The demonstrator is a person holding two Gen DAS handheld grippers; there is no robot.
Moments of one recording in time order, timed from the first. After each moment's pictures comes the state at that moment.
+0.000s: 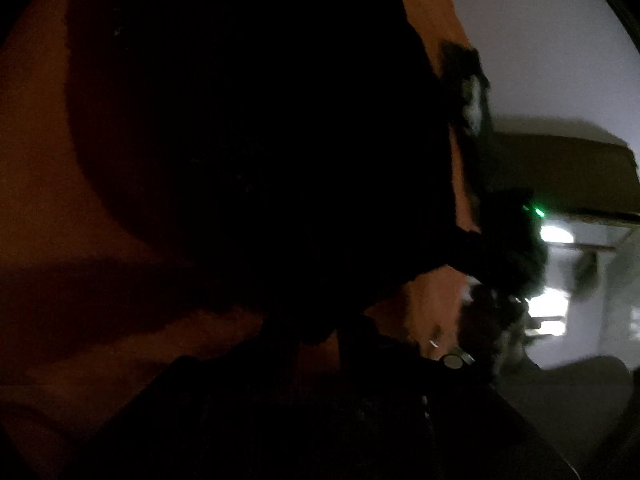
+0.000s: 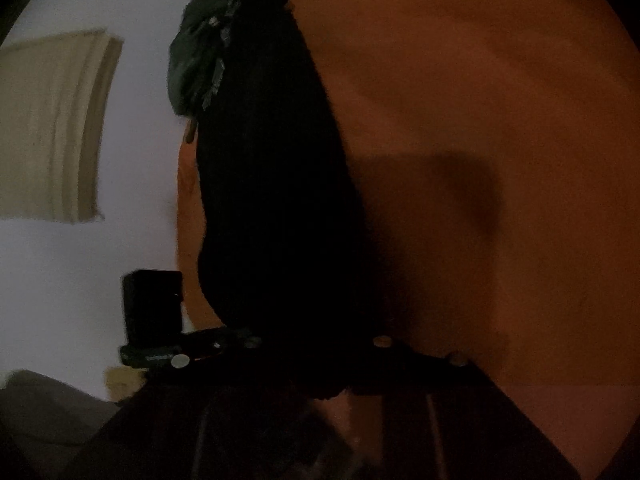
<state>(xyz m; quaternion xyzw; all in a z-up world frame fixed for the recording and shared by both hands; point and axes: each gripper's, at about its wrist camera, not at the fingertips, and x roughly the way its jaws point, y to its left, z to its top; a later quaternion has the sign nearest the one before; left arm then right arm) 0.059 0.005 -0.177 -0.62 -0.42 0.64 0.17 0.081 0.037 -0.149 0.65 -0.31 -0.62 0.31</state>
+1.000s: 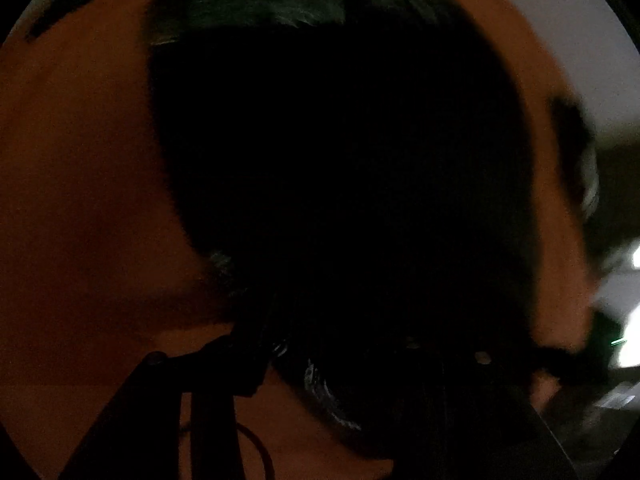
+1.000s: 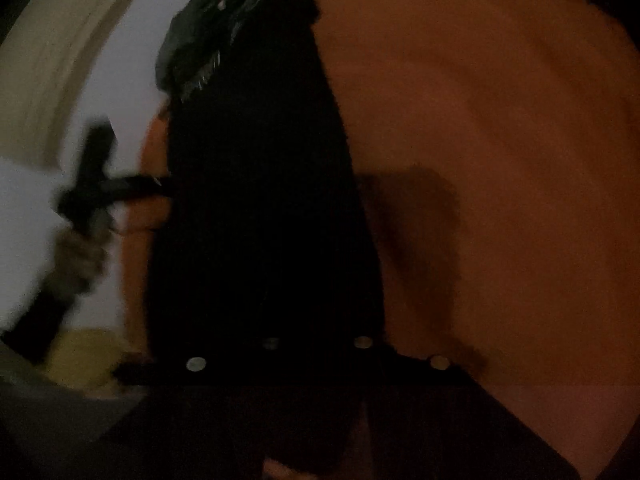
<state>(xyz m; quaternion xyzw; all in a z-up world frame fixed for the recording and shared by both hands) -0.074 -0.075 -0.136 -0.60 -0.31 0.73 -0.04 0.056 0.047 -0.134 0.64 -0.19 -0.67 0.33</state>
